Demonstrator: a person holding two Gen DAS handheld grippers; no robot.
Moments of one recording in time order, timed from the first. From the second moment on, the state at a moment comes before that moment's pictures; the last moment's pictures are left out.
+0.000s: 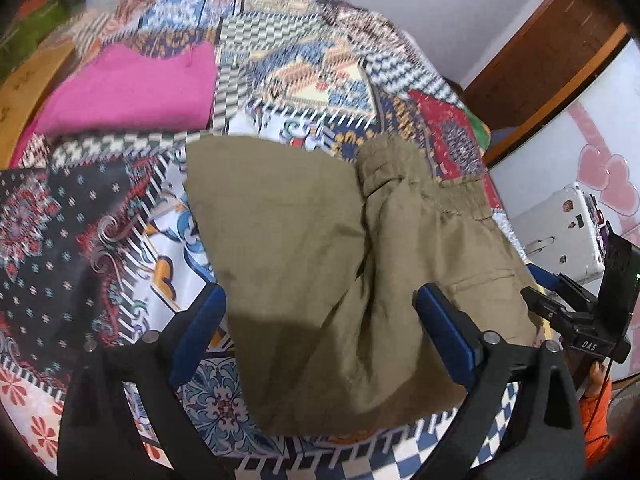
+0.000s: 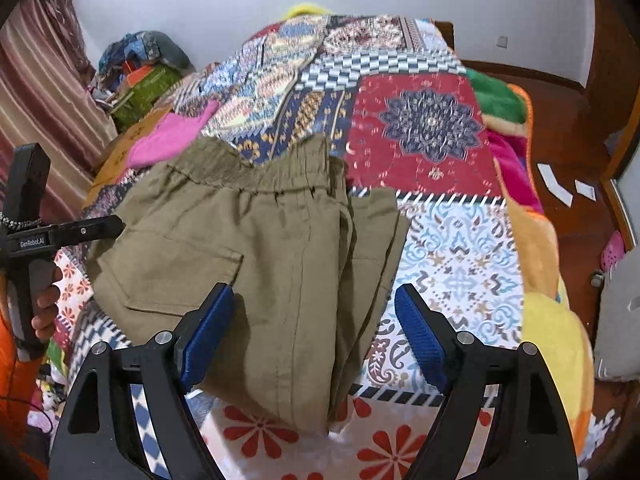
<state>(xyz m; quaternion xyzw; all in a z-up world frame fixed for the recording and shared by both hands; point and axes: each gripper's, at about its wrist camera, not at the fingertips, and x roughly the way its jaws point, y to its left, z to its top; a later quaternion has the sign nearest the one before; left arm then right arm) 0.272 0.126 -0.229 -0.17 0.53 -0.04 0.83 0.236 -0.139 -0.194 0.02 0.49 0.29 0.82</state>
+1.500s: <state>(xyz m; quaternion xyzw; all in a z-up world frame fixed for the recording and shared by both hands) 0.268 0.116 -0.199 -0.19 0.50 -0.10 0.84 0.241 -0.144 -0.170 0.09 0.45 0.34 0.82</state>
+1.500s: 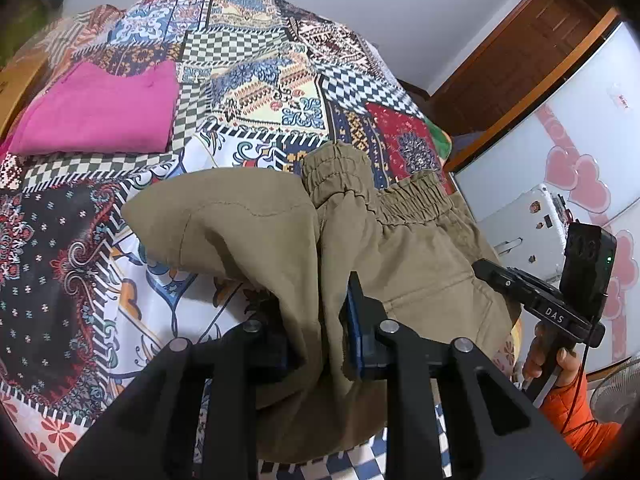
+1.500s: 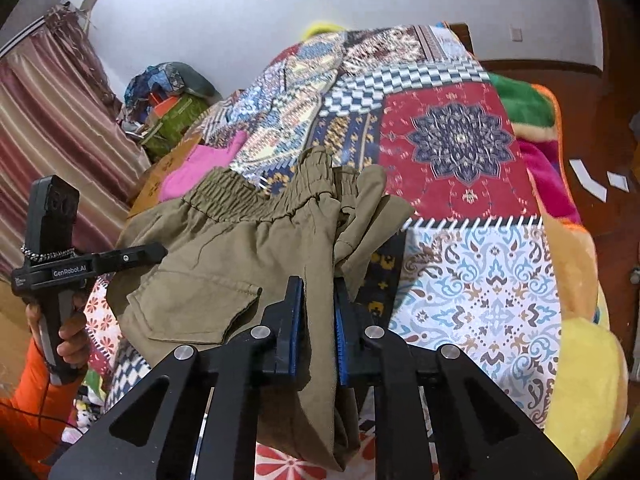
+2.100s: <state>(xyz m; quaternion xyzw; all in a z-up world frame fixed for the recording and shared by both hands) 0.236 0.170 -0.115 -0.17 0.41 -0.07 0.89 0.241 -0.083 -0.096 0.06 0.36 0.38 0.85</state>
